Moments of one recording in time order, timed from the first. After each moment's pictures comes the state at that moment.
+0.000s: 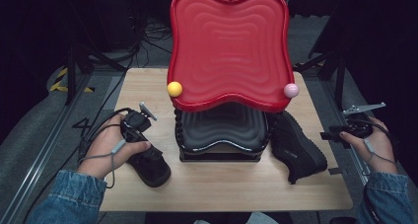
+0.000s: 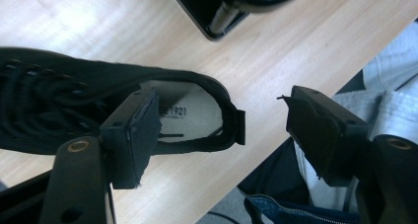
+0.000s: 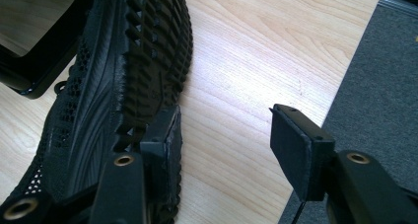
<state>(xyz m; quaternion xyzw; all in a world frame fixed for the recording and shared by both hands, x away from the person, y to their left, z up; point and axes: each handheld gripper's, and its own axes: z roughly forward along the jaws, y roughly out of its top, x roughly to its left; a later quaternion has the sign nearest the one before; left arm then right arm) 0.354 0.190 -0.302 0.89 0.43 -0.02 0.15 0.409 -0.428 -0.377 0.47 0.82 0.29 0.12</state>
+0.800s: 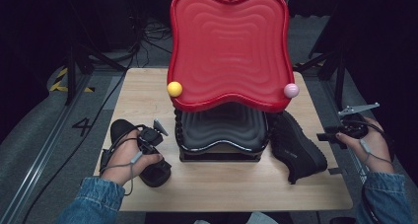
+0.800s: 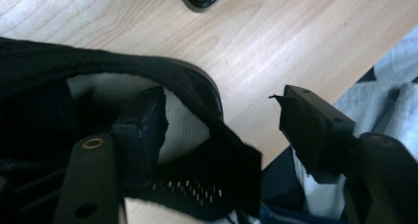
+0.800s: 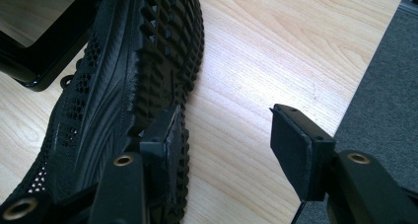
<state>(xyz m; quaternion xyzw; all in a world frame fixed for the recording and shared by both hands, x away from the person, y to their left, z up) 0.358 0.174 -0.368 0.88 0.44 -0.08 0.13 0.411 -0.419 -0.381 0.46 0.84 0.28 0.11</state>
